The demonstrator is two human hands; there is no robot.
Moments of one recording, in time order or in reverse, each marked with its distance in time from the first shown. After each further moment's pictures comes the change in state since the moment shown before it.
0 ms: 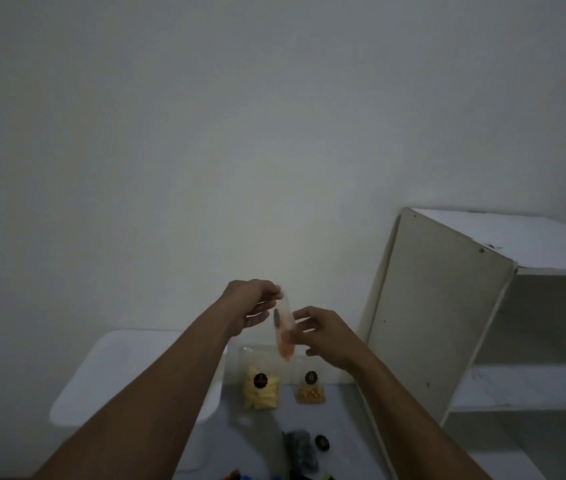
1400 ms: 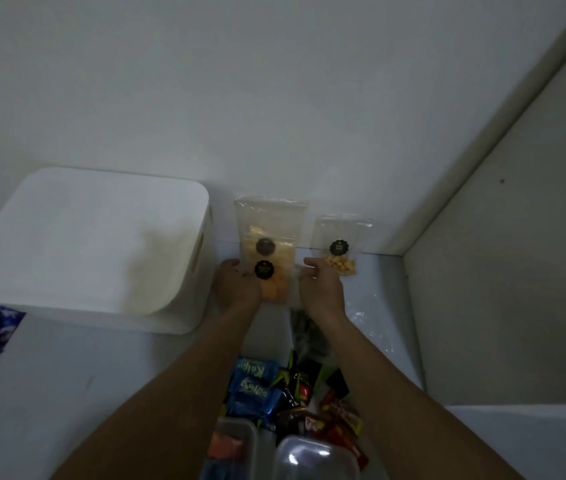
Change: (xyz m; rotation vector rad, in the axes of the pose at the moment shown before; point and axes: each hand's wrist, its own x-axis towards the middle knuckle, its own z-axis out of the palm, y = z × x) left_hand 0.171 -0.309 0.017 0.581 0.662 -0.252; right_hand 0.111 0.269 0.115 0.032 0.154 0.448
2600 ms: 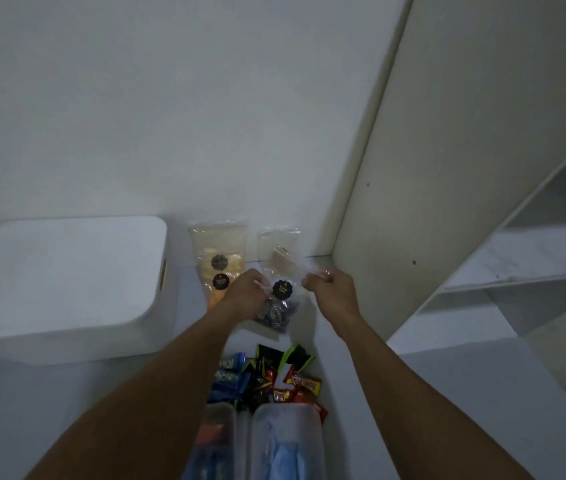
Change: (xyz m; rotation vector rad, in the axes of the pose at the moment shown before) left_hand -0.087 0.041 -0.018 0.038 -0.682 0.422; right_hand -0.096 0.004 -0.119 0.302 0.235 0.032
